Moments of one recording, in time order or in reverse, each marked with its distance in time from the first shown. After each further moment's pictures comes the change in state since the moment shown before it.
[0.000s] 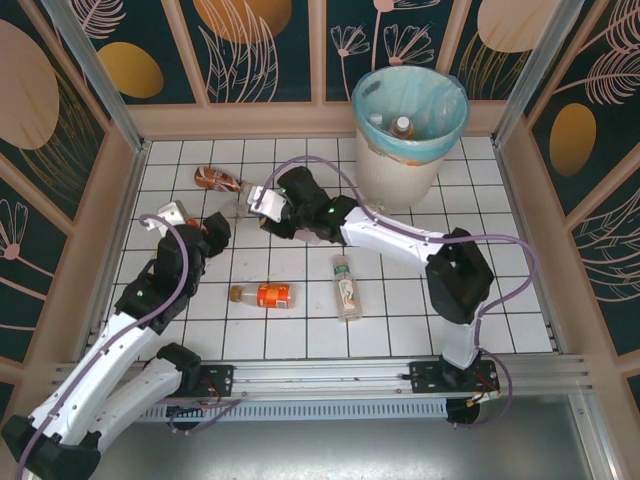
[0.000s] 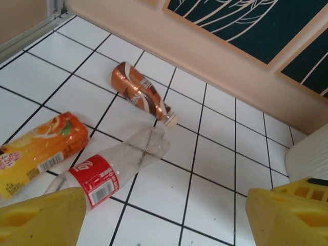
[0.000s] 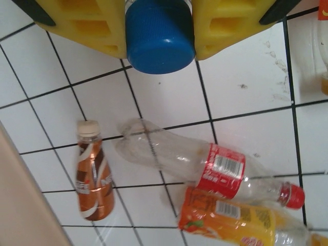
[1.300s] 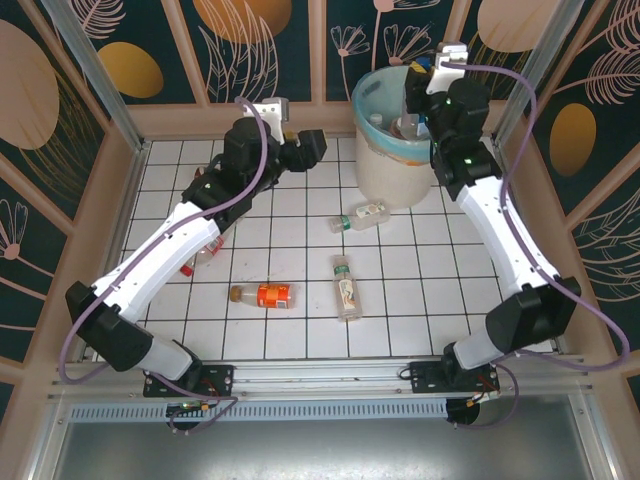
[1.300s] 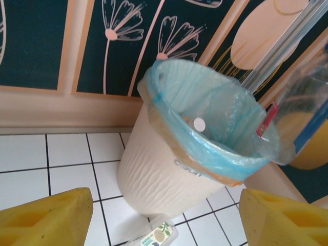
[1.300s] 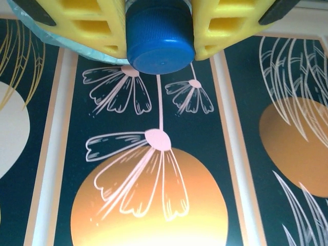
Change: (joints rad) left arm -0.158 0.745 0.790 0.174 0.418 0.202; right arm -0.591 -0.343 0.060 0.299 0.287 0.495
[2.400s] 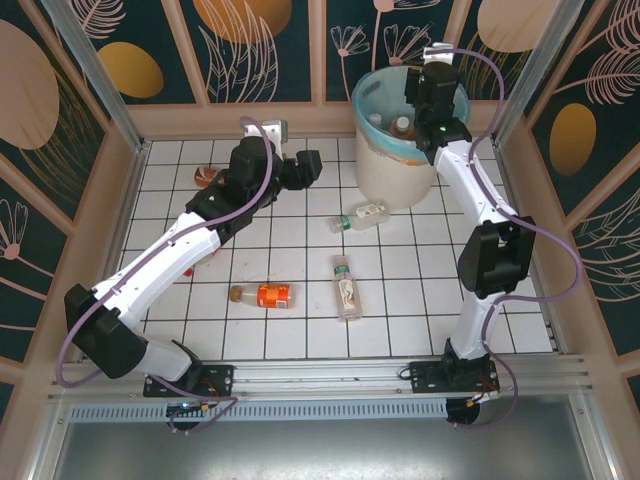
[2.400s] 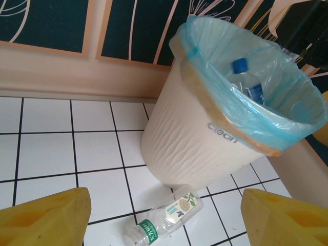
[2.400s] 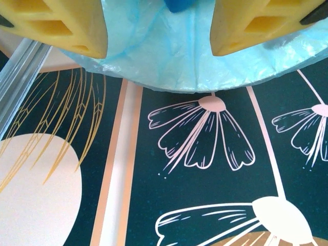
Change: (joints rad) left arm -0.011 -0.051 -0.146 -0.006 -0.062 -0.018; right arm -0.061 0.377 0.269 -0.091 0.254 -0.018
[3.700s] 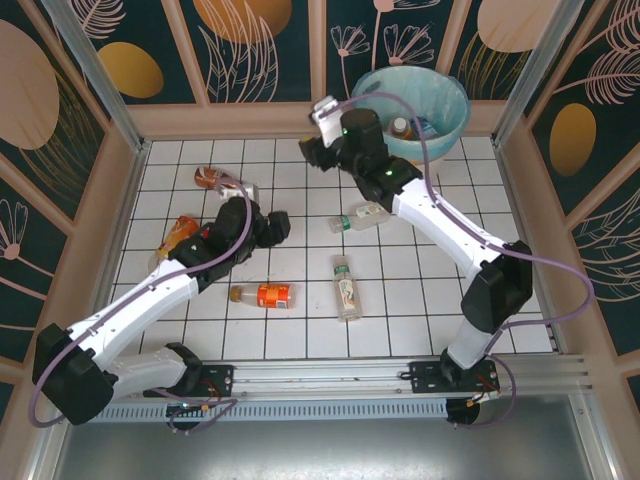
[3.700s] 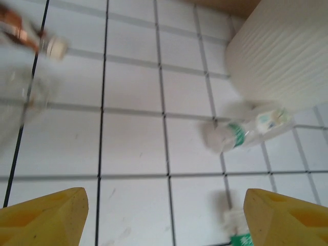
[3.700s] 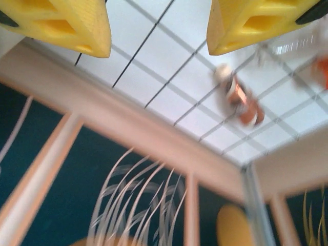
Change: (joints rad) left arm 0.000 -0.290 -0.514 -0.105 -0.082 -0.148; right arm 0.430 -0.188 -0.233 -0.186 -0.384 -0.150
